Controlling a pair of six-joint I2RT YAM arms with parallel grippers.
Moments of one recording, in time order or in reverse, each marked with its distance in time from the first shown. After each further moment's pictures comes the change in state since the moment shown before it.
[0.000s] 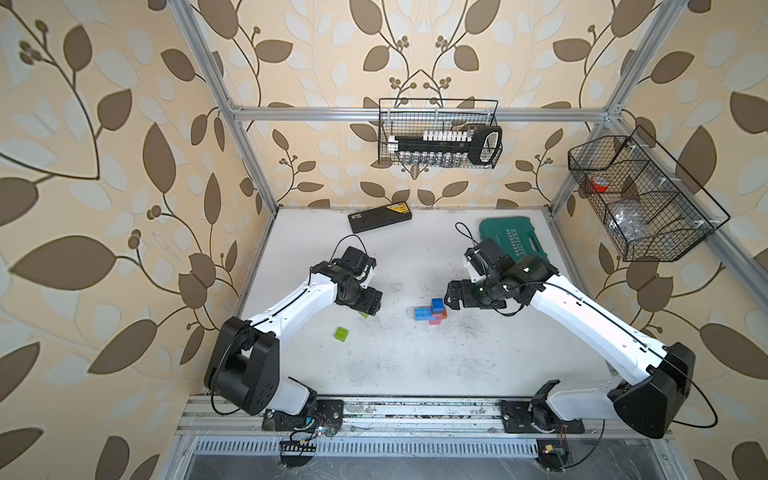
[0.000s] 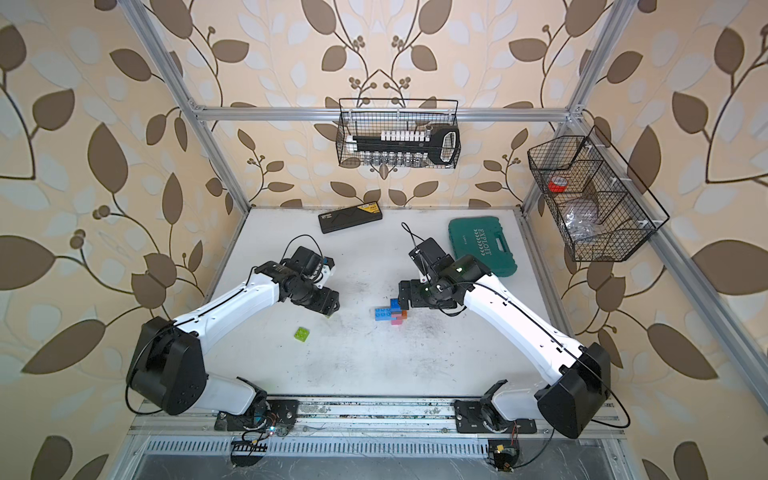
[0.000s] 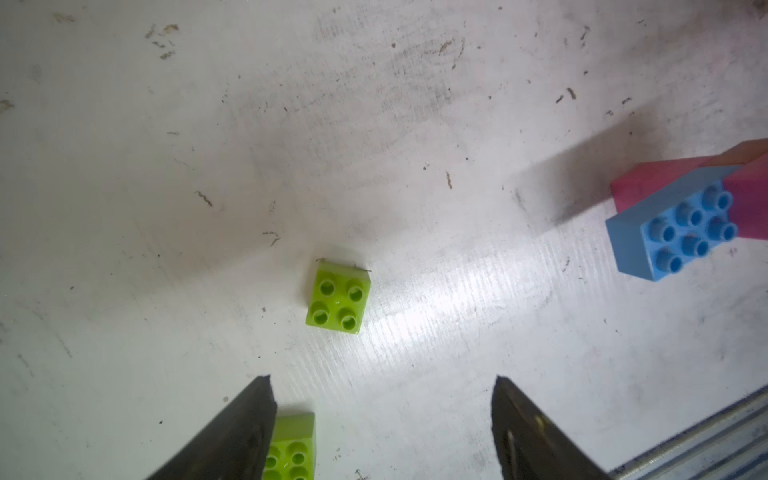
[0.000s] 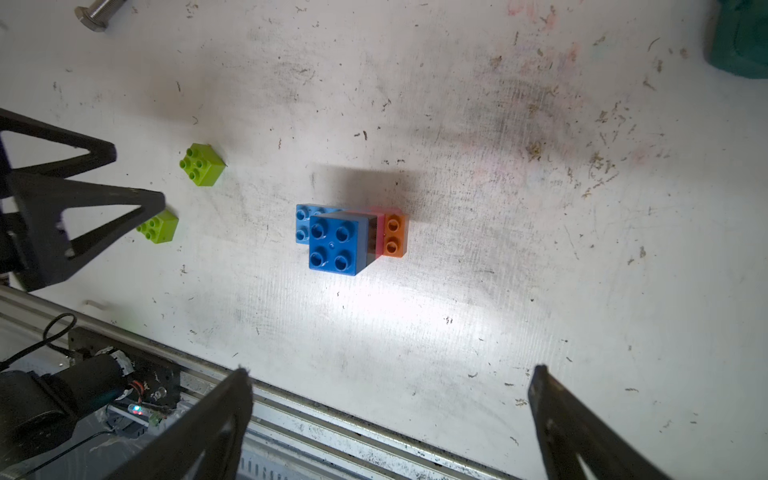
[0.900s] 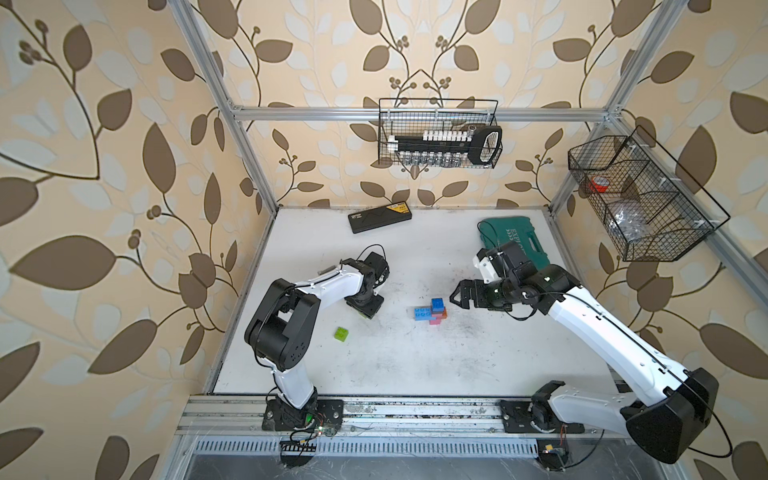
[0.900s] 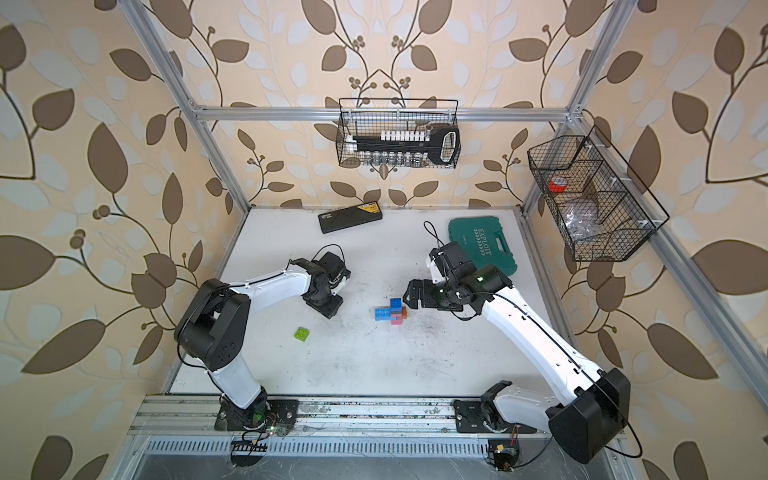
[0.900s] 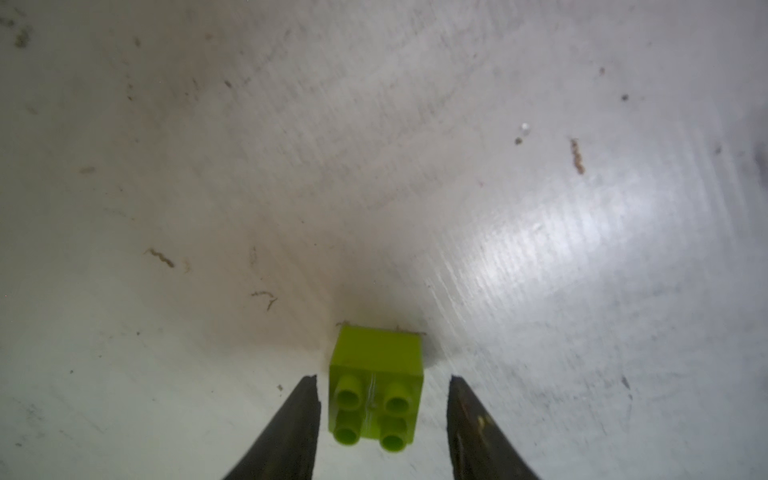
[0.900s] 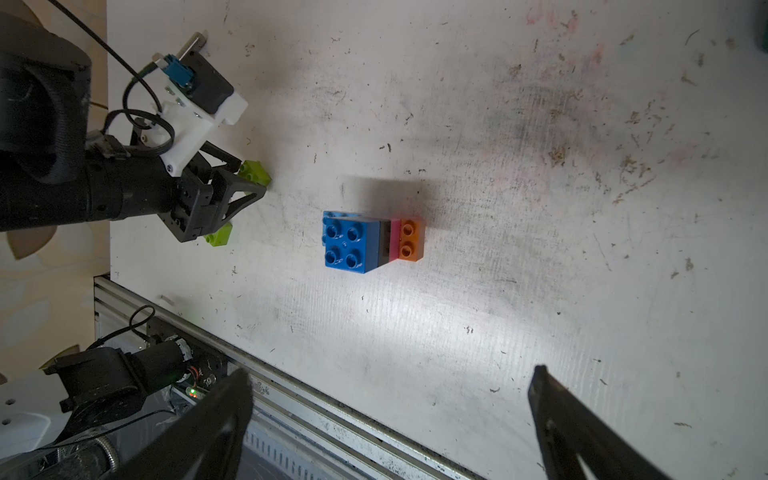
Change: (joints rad) left arm -0.044 0.253 0.054 0.015 -0.168 0.127; right arm -0.108 -0.117 -0.122 0.104 -0.142 -0.030
